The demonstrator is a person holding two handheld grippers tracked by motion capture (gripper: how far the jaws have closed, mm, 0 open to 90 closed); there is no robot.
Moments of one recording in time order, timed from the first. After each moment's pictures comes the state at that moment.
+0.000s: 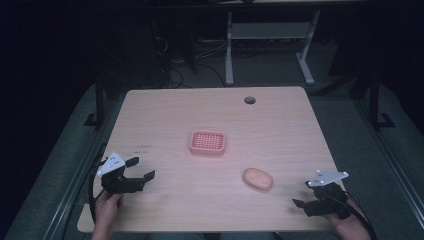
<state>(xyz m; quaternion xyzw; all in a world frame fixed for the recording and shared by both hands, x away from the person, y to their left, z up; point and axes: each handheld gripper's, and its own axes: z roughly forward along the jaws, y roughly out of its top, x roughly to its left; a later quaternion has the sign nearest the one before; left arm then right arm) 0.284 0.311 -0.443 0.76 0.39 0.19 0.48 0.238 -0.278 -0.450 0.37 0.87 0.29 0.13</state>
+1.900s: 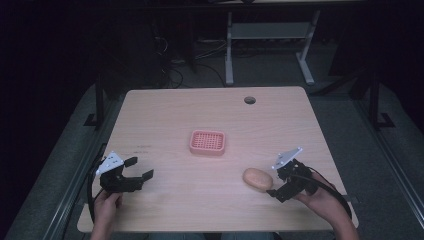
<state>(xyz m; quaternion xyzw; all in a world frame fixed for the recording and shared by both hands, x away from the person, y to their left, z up) 0.285 0.316 -0.443 0.76 0.40 0.19 0.48 0.290 -0.197 -0.419 0.28 0.93 0.23 0.08</state>
